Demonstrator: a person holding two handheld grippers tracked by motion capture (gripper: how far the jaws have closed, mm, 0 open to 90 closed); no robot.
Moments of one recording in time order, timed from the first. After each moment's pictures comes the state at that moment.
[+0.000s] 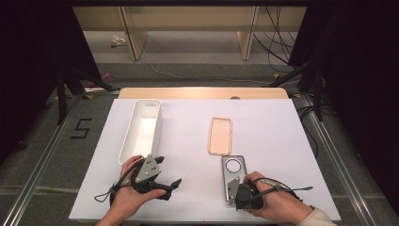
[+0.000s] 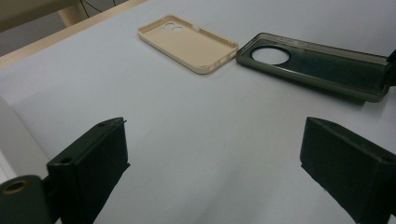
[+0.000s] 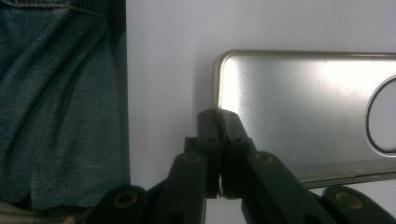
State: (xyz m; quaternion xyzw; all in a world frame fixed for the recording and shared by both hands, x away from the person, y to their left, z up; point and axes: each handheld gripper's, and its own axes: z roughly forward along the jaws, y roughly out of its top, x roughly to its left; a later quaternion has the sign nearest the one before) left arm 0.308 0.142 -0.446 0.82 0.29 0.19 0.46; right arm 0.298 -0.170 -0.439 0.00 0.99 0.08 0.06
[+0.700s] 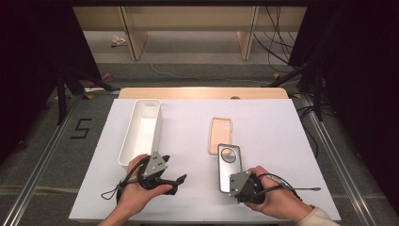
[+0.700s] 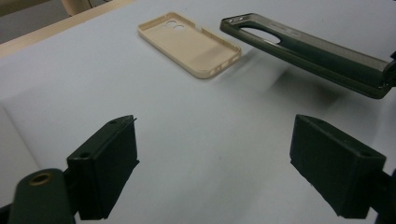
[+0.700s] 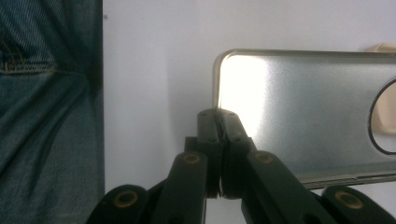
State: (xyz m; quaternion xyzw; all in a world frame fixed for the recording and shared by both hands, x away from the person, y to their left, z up) left arm 0.319 0.121 -0.438 0.81 0.32 0.18 0.45; right arm 0.304 -0.175 -0.424 0.01 0.98 0.19 0.11
